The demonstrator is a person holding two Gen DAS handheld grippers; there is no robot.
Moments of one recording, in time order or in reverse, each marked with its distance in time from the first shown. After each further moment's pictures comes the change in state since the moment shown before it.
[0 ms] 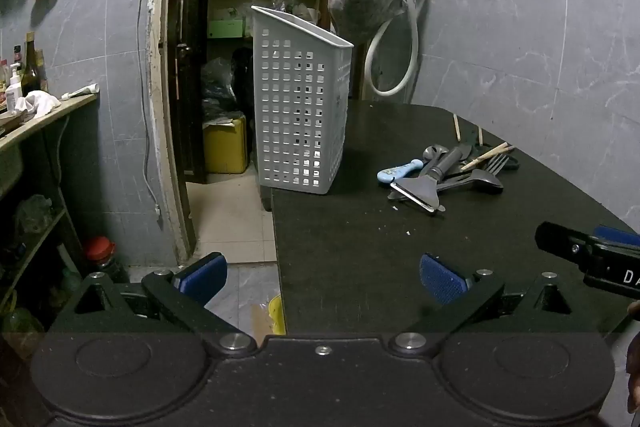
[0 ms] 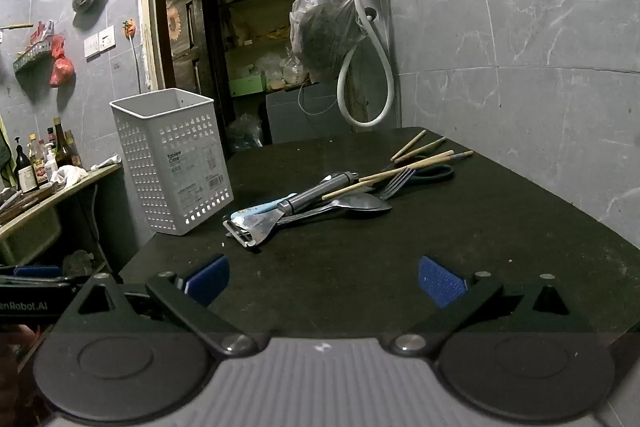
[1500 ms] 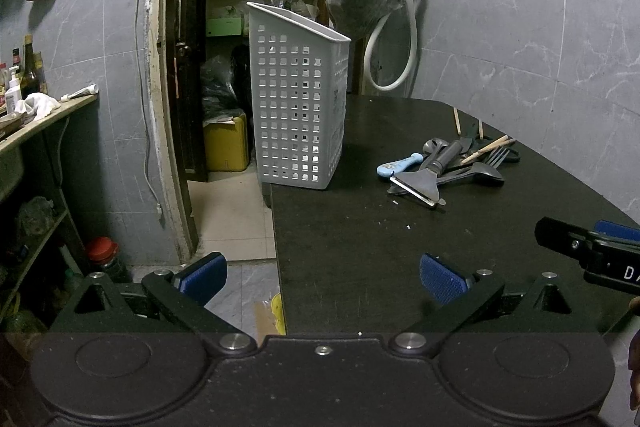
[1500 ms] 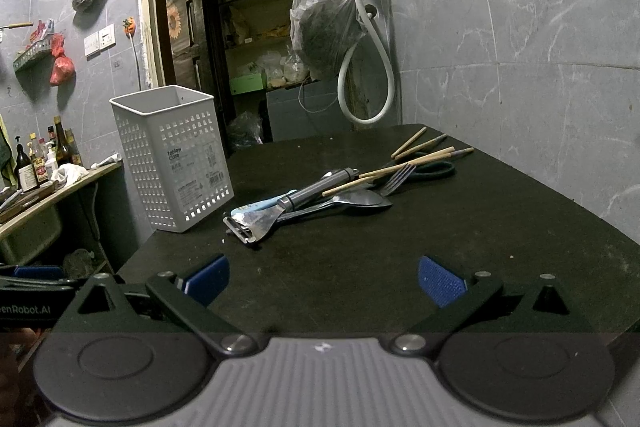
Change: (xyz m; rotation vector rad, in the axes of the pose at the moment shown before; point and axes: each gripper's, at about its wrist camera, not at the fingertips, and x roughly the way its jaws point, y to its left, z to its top) left arm 0.000 0.000 0.000 0.013 0.014 0.007; right arm 0.001 0.000 -0.001 0.001 0.005 0.000
